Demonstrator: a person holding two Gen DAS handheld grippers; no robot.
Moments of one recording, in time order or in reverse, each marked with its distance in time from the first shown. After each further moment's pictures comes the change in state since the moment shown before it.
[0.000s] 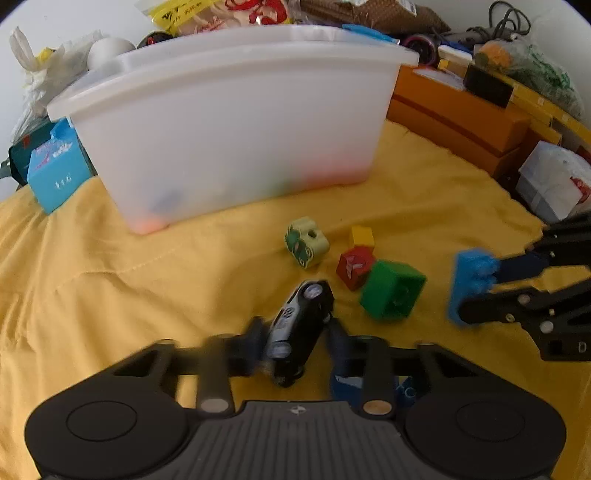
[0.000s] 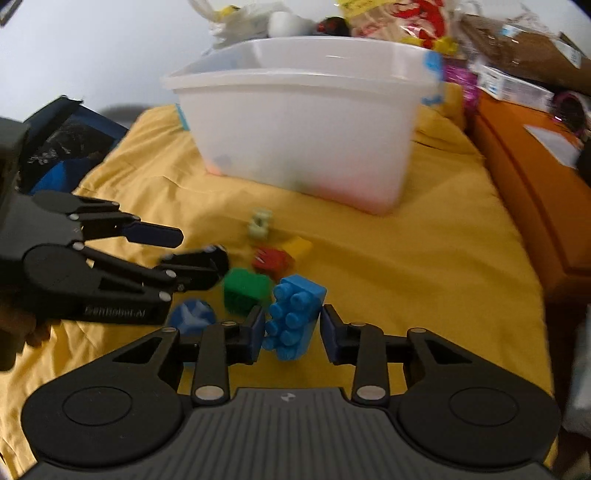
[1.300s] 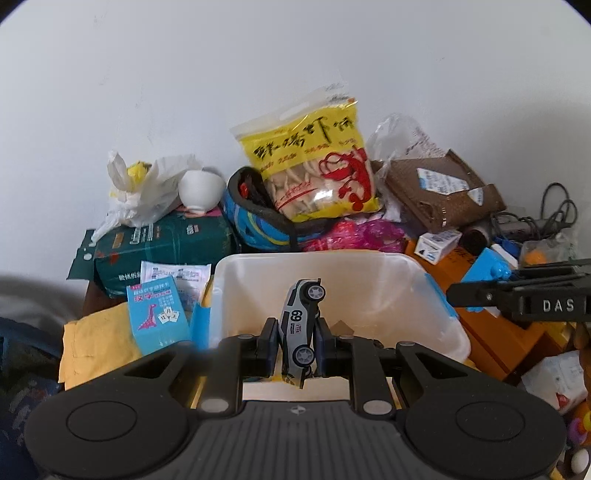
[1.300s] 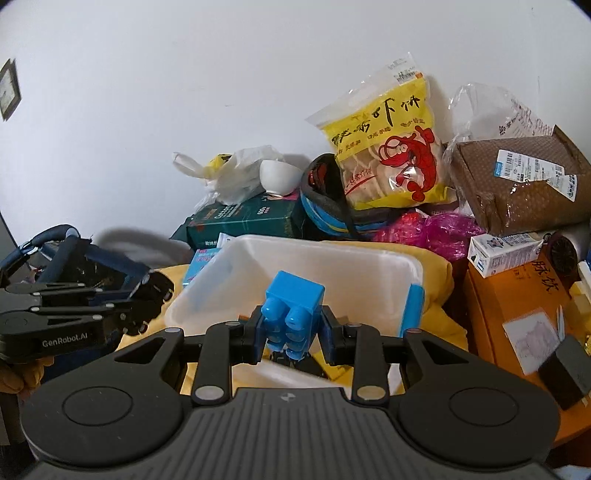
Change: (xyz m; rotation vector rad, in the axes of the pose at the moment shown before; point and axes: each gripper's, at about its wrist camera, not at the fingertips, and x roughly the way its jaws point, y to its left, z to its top) left arm -0.114 0.084 0.147 -0.208 -0.263 0.074; right arm -0.064 -0.030 0.166 0.083 -0.265 0.069
